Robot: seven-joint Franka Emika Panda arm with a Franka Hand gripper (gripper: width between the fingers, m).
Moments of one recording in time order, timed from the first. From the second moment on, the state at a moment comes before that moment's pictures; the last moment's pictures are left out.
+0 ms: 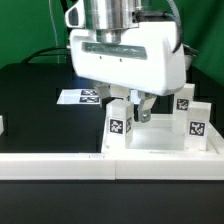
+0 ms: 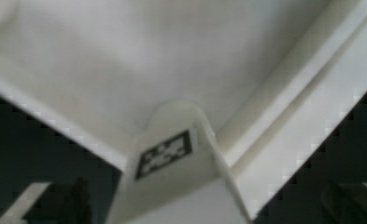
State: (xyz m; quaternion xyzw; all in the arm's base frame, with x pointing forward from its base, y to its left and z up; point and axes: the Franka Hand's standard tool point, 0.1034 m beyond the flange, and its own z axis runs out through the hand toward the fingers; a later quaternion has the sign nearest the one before) arm 0.666 -0.009 0.077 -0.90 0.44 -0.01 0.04
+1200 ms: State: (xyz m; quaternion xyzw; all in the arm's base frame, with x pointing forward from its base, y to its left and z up) arm 0.662 -0.014 0.075 -0.91 0.41 -0.02 0.02
